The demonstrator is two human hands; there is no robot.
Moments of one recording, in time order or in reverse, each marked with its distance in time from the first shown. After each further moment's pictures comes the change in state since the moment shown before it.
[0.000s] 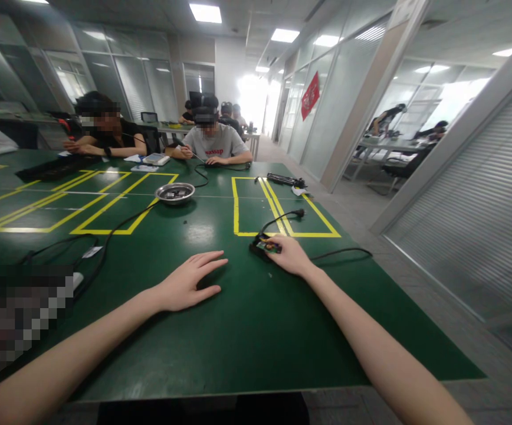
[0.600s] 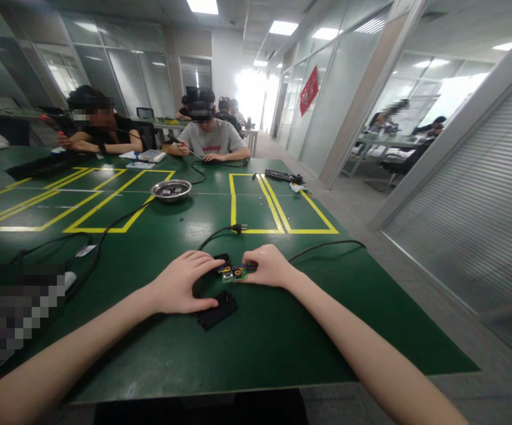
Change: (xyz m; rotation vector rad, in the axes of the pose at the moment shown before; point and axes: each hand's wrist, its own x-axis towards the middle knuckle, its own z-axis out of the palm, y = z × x) left_hand 0.002 0.015 -0.009 0.103 0.012 0.051; right_hand -0.009 -0.052 0.017 -0.040 -0.115 -0.422
